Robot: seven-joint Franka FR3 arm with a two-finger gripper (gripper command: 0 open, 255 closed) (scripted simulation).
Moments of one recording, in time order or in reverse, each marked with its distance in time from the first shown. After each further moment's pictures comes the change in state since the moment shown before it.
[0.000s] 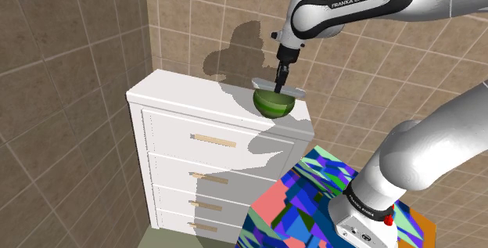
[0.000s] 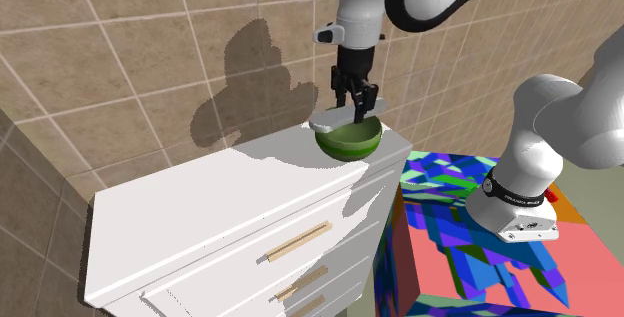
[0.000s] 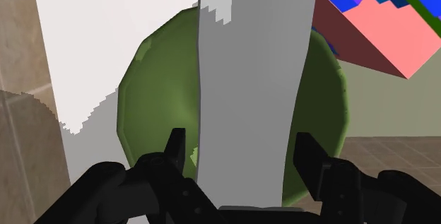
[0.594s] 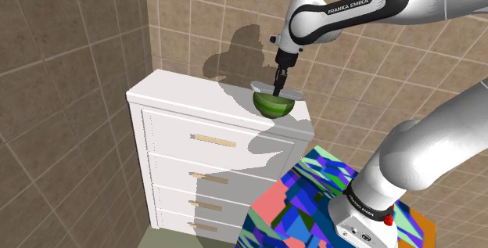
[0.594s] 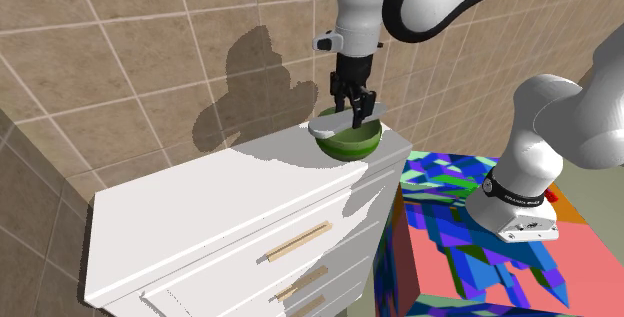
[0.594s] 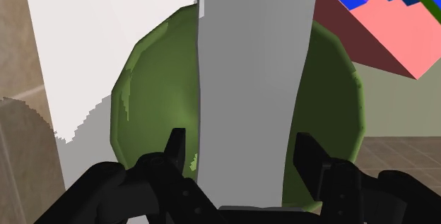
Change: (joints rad) arm 0.000 0.017 -0.002 -0.026 0.001 0.049 -0.002
